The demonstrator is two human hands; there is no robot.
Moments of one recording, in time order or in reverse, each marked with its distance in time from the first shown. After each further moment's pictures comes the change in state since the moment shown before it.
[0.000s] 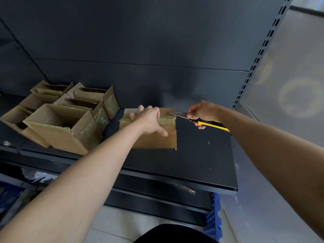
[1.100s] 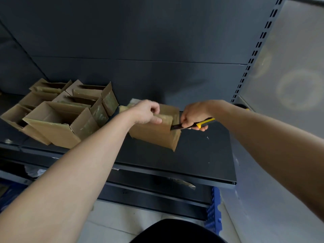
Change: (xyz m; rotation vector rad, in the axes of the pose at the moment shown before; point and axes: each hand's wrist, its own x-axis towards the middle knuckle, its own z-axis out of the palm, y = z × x) left_hand 0.004 -0.008 -0.017 -0.226 -0.099 0.082; right_hand -0.009 -0.022 0.010 -0.398 -0.309 0.006
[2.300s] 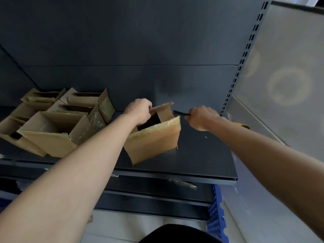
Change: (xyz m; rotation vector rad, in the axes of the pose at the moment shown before) left_hand 0.003 0.001 -0.005 0.274 0.197 -0.037; right_hand 0.000 0.006 0.039 -0.278 0.611 0.272
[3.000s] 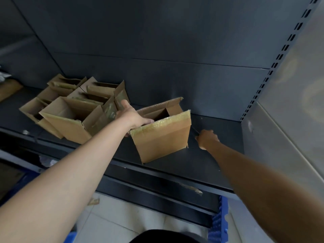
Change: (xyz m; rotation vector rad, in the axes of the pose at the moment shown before) left_hand -0.024 -0.039 0.005 -0.397 -0.039 -0.711; right_hand 0.045 0.004 0.105 0.175 -0.273 0.281
